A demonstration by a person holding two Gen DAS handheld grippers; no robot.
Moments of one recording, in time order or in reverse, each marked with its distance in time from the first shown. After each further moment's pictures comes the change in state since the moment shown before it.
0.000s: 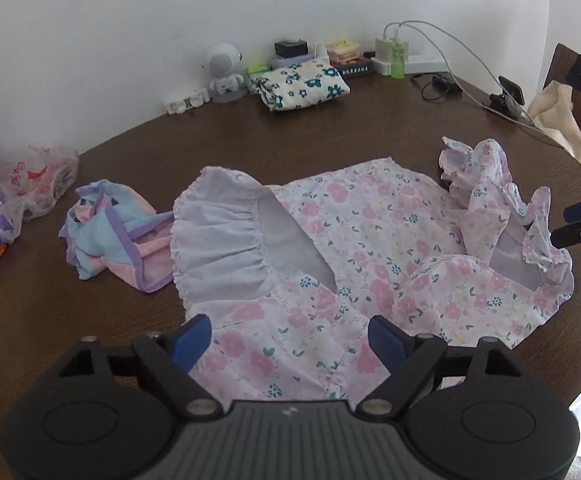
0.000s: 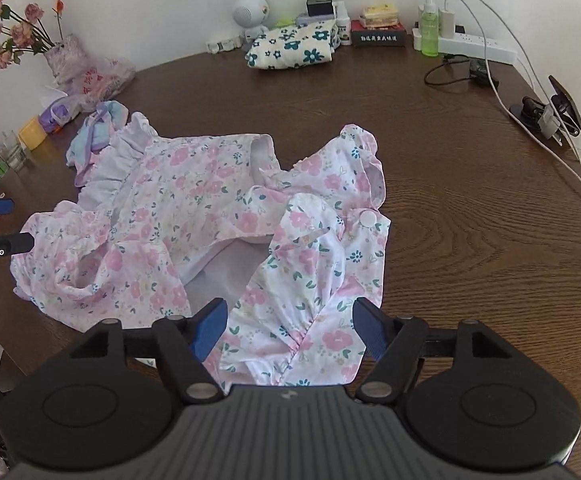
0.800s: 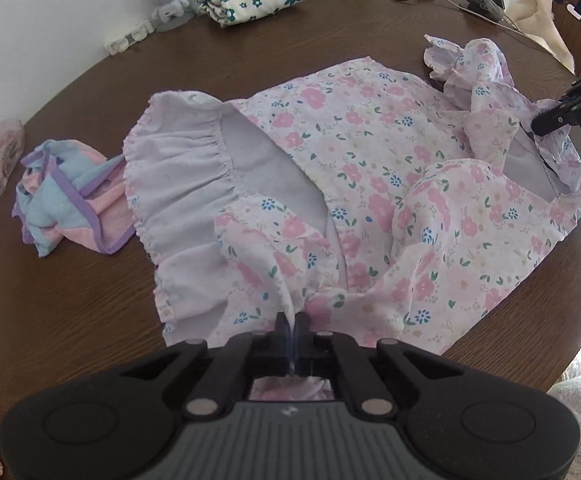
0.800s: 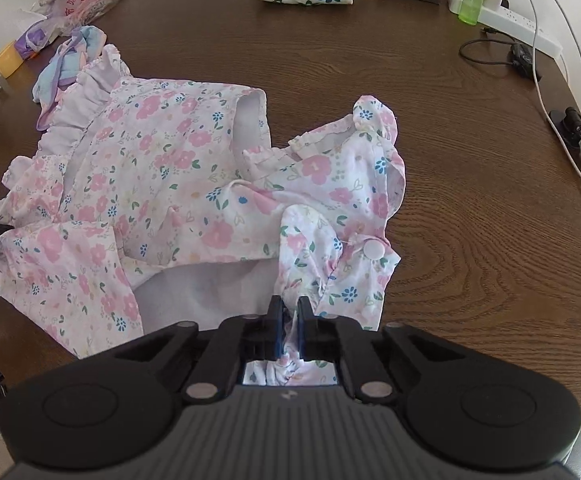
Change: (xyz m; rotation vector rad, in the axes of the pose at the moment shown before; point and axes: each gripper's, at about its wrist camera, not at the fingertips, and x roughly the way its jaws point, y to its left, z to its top) left arm 0.035 0.002 -0.005 0.152 0.207 -0.048; right arm 0.043 0.005 0.042 -0.120 0.199 -0.047
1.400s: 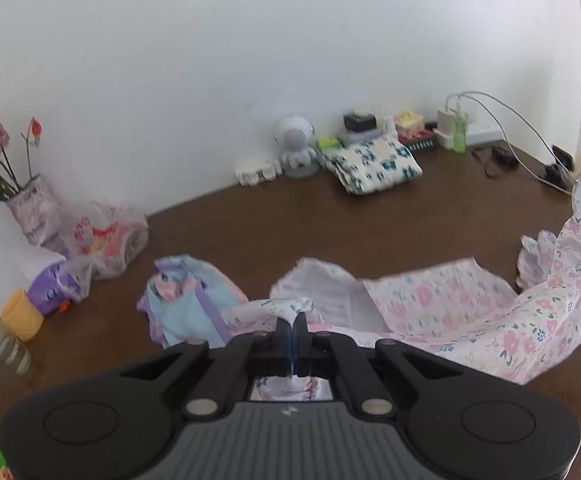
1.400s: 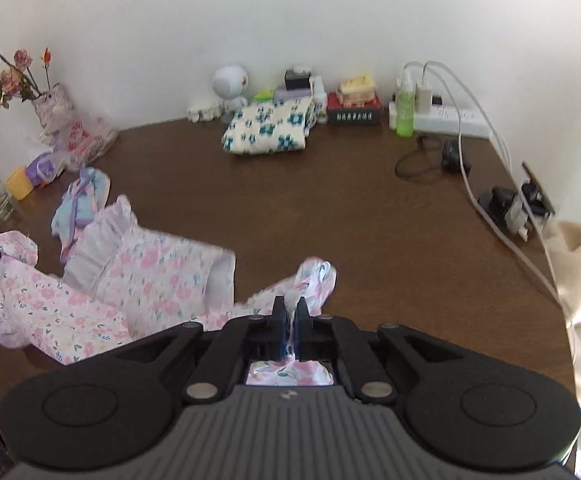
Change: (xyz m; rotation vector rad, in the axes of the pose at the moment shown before) left arm -0.094 0.062 0.048 -0.196 -0.437 0.265; right arm -0.101 -0.030 0.024 0.125 -0.418 -0.025
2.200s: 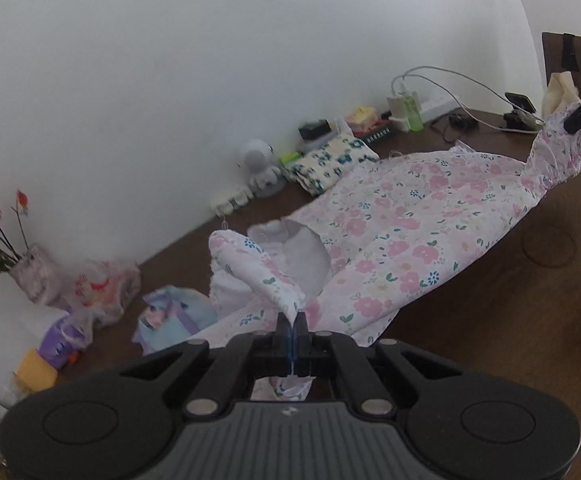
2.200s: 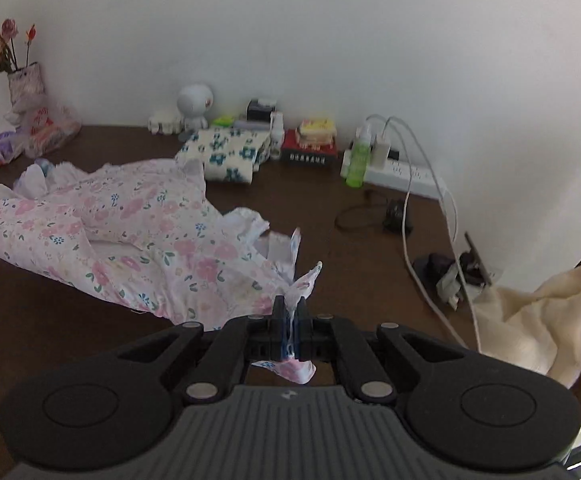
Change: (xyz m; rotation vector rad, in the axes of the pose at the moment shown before) left arm -0.004 -0.070 -0.080 0.202 -0.060 -0.012; right arm 0.009 -0.035 -0.023 -0.142 0.038 -0.138
